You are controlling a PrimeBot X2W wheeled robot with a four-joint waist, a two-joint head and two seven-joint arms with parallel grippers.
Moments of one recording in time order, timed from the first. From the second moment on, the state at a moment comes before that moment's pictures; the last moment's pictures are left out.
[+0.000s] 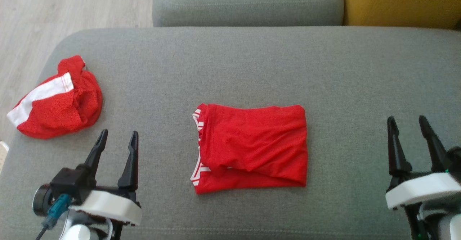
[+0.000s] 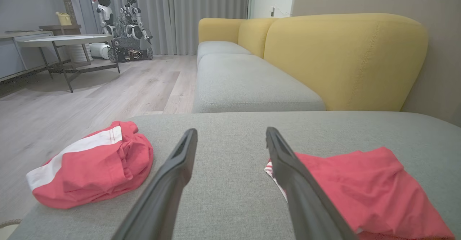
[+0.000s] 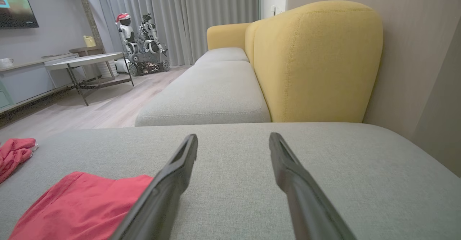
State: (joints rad) left arm 0.02 0.34 -0.35 -0.02 -0.39 0.17 -0.23; right arm 0.07 -0.07 -0.11 -0.11 0.17 0.13 0.07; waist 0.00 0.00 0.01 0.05
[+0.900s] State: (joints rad) left arm 0.06 0.36 -0.35 -0.05 -0.40 0.19 -0.19; right arm 0.13 -0.05 -0.10 -0.13 0.18 0.13 0.09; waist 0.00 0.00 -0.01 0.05
